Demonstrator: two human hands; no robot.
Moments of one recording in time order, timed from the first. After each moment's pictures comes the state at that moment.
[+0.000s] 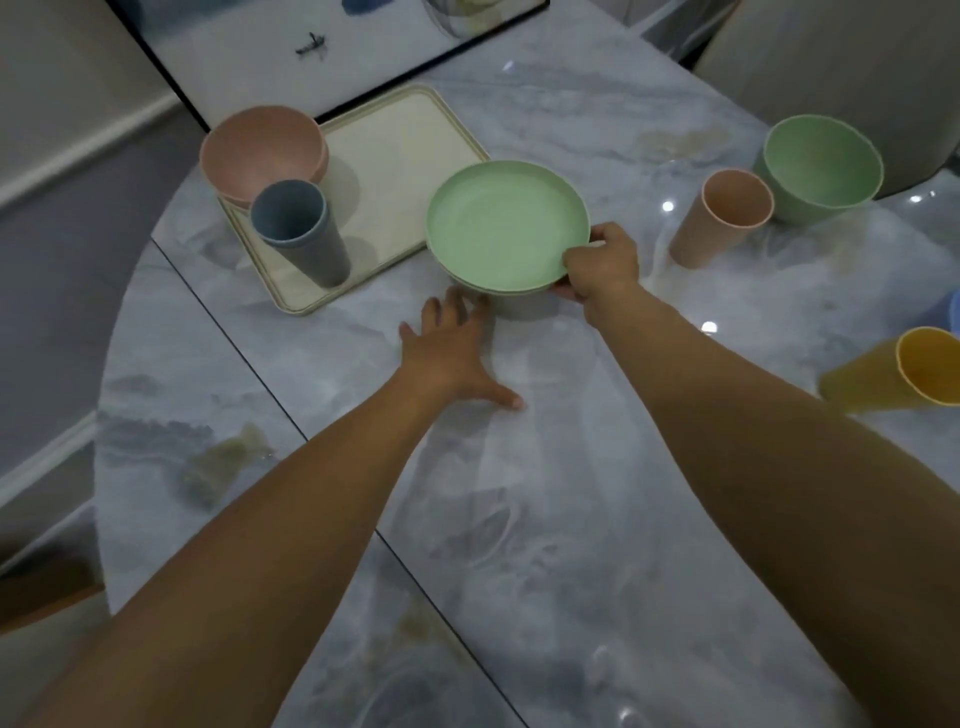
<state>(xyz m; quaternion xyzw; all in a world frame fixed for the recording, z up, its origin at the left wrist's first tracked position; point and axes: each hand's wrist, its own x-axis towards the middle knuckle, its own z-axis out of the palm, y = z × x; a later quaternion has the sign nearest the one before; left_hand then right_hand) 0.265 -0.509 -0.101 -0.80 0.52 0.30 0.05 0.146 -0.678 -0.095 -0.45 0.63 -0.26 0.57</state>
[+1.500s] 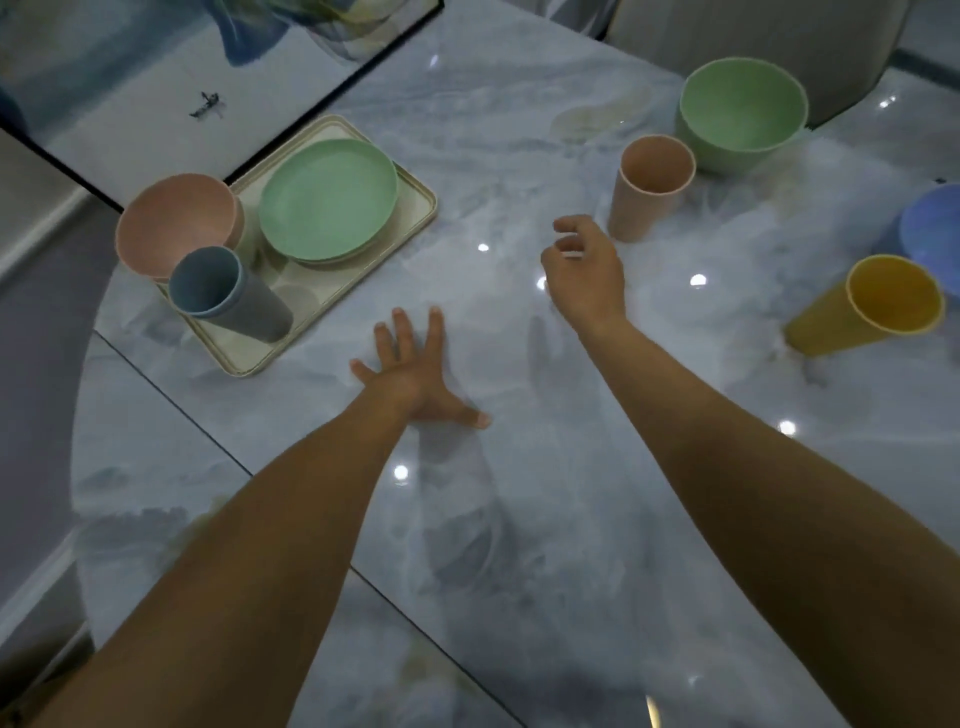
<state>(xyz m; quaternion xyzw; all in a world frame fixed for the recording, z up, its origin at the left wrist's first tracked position) 0.256 -0.537 -0.100 -0.79 0.46 0.36 0.18 0.086 -0.668 -0.099 -0.57 0.59 -0.32 0.47</state>
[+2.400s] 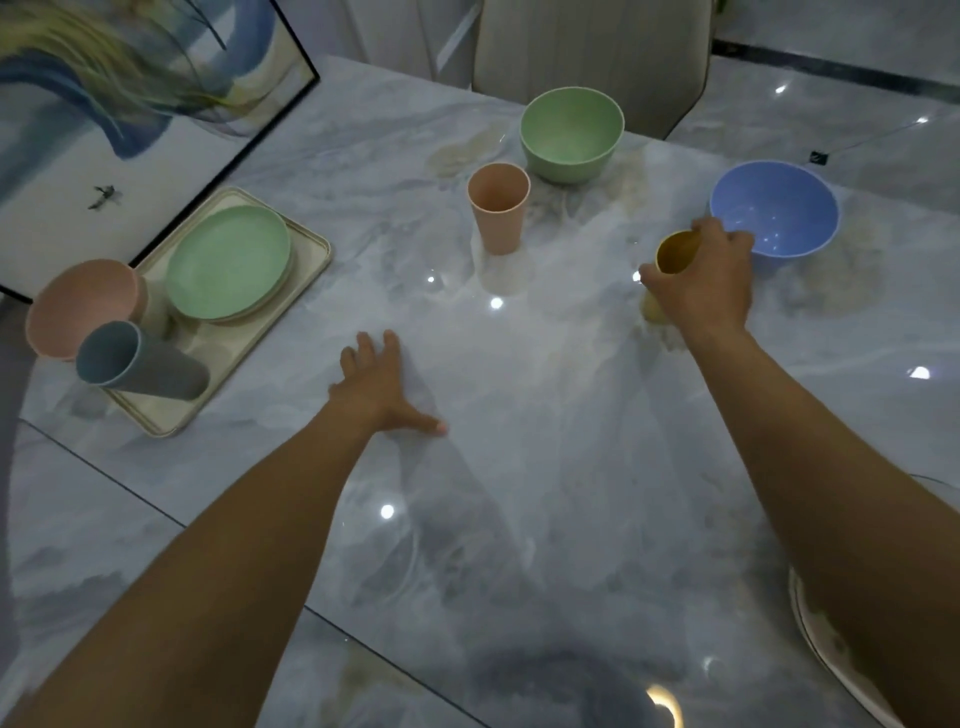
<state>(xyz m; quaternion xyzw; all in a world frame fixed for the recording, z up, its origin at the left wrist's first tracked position) 0.186 -0.560 -0.083 -0.77 0.53 0.31 0.16 -0.162 -0.680 -0.058 -0.56 0.77 -0.23 0.21</state>
